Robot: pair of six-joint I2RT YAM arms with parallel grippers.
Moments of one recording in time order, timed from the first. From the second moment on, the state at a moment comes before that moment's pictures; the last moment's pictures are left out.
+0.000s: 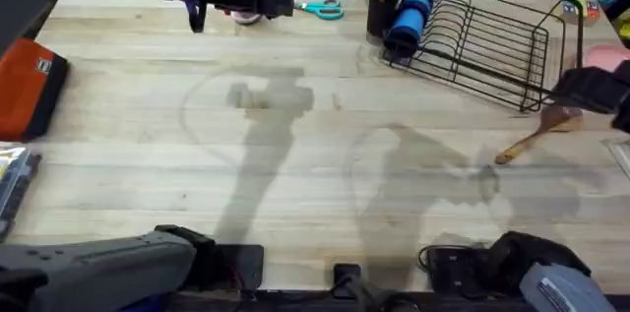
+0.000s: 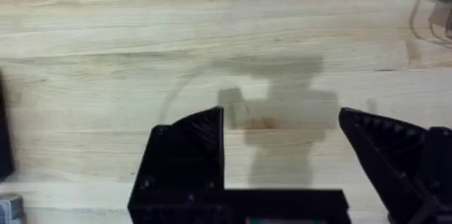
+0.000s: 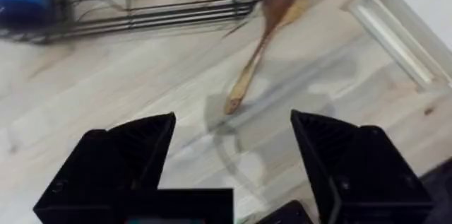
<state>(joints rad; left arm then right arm) -0.30 1.44 1.52 -1.05 -0.23 -0.19 -0.29 0.79 1.08 -1.19 0.16 0.24</state>
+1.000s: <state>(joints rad) -0.30 1.44 1.52 -1.05 -0.23 -0.19 -0.42 0.79 1.08 -1.20 0.19 0.25</state>
